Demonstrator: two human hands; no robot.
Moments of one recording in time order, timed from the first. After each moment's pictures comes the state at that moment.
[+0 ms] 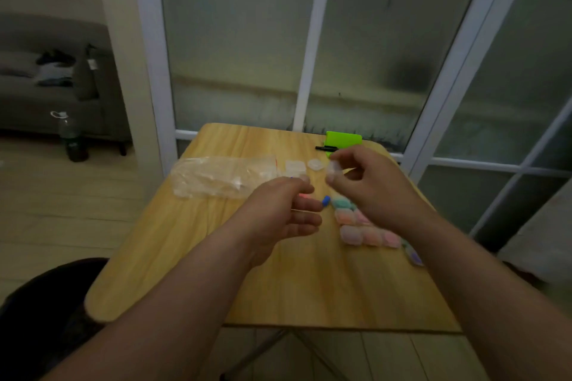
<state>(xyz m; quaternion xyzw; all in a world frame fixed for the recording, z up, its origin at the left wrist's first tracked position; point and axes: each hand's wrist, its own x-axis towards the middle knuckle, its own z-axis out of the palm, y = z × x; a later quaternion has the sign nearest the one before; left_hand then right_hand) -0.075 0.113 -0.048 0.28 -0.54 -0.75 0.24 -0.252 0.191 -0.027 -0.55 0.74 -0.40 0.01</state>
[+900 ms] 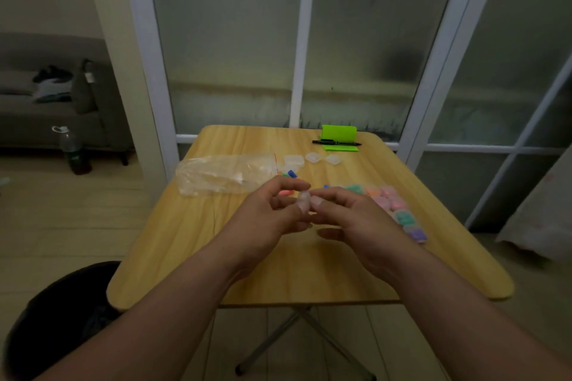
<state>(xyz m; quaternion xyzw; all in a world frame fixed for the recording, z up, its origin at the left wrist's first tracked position) -0.036 0.123 -0.072 0.19 -0.68 -0.65 0.29 -0.191 0.229 -0.073 -0.38 0.64 -0.57 0.34</state>
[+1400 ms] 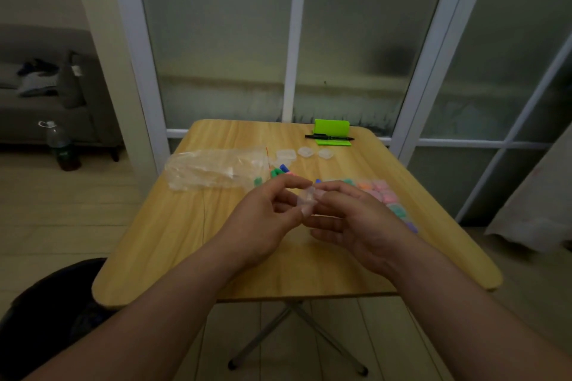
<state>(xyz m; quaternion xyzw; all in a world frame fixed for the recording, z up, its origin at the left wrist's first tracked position) -0.041 0.129 -0.076 0.19 -0.79 -0.51 0.28 -0.193 0.239 -0.066 -0.30 0.58 -0.62 0.44</state>
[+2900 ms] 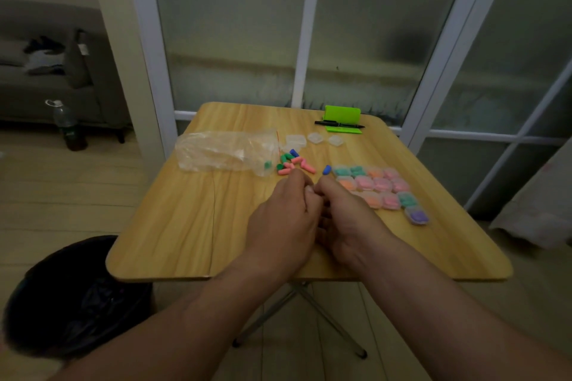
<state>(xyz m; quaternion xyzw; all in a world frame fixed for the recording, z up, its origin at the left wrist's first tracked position) -0.058 0.157 -0.104 0.32 -0.83 -0.31 0.34 -0.151 0.210 -0.081 -0.15 0.61 -0.66 0.42</state>
